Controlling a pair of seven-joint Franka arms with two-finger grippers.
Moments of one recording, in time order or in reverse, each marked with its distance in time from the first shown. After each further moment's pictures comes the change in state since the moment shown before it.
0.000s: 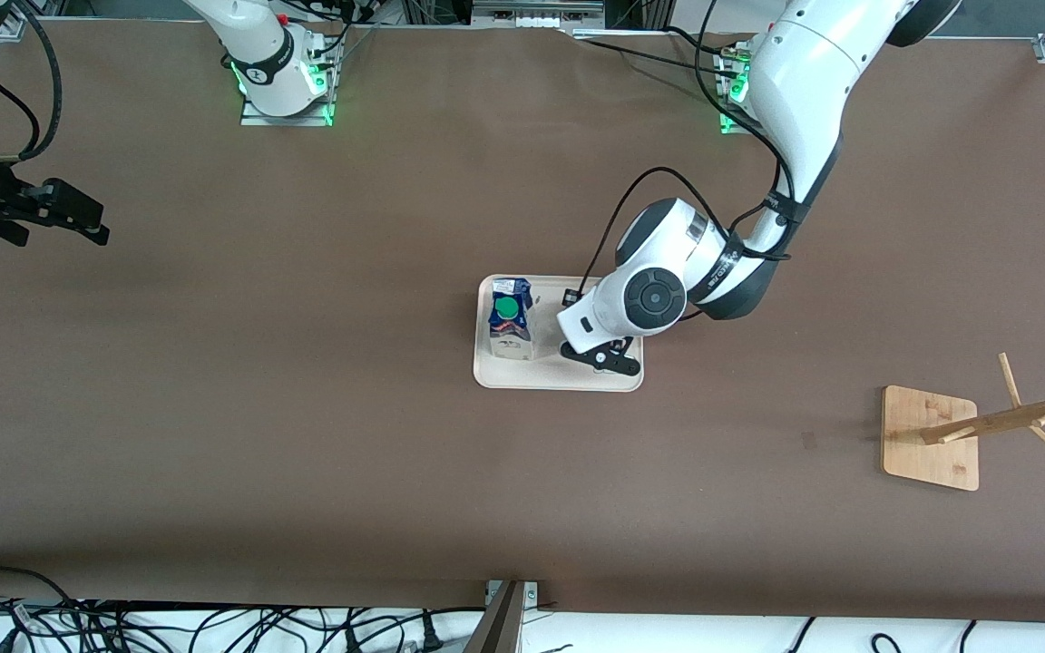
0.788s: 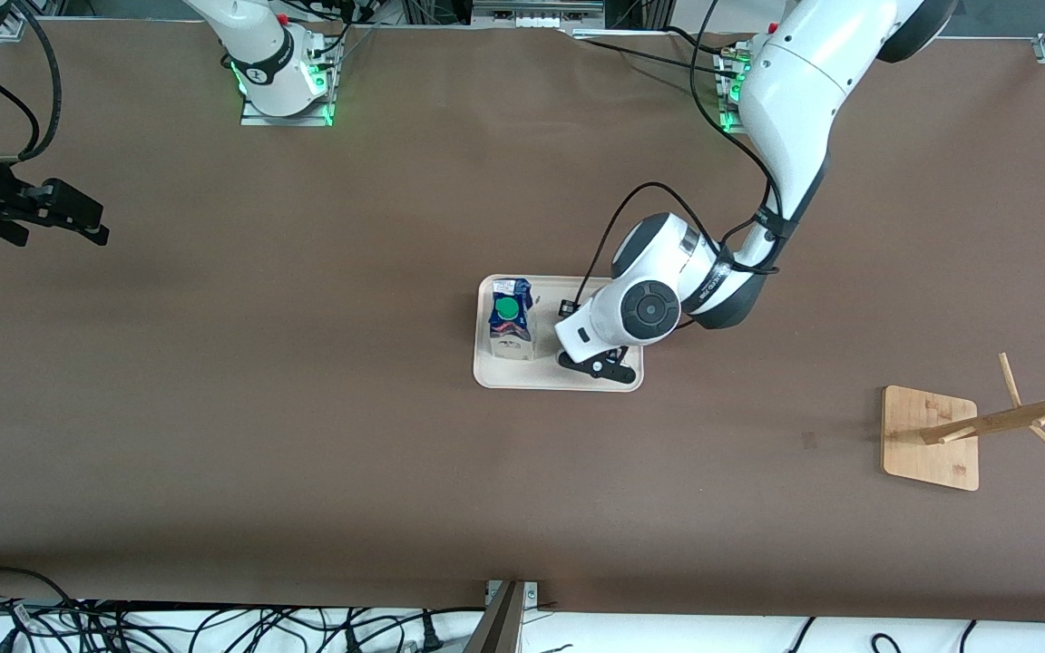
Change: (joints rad) left arm -0.006 0.053 0.003 0.009 0.000 0.064 -0.001; right arm 0.000 0.000 0.000 0.000 0.000 0.000 0.001
